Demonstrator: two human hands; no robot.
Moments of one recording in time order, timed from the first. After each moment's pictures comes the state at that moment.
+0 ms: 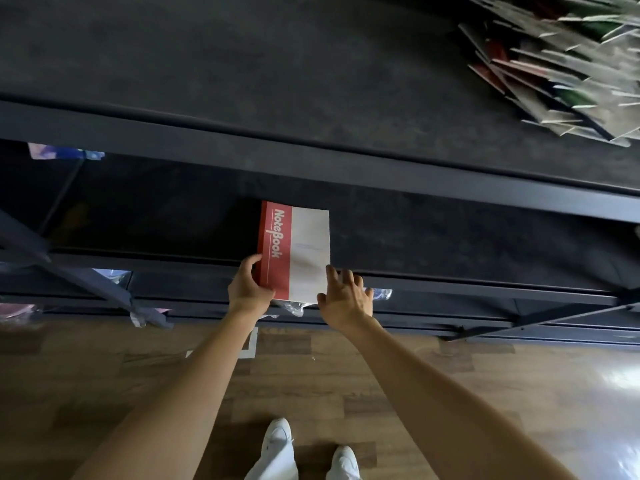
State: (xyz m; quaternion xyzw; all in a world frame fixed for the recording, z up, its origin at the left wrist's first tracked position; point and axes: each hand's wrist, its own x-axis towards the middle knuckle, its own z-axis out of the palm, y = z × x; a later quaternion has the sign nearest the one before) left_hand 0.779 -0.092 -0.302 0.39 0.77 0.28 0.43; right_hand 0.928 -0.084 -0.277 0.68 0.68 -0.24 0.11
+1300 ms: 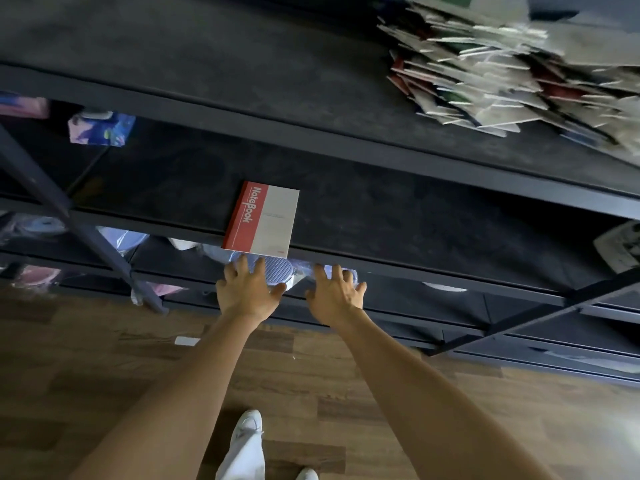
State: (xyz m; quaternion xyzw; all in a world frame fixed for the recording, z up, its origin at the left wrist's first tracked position) left_hand 0.879 -0.184 -0.258 0.59 0.80 0.01 0.13; right_hand 1.021 -0.159 -0.236 0.63 0.74 -0.18 0.12
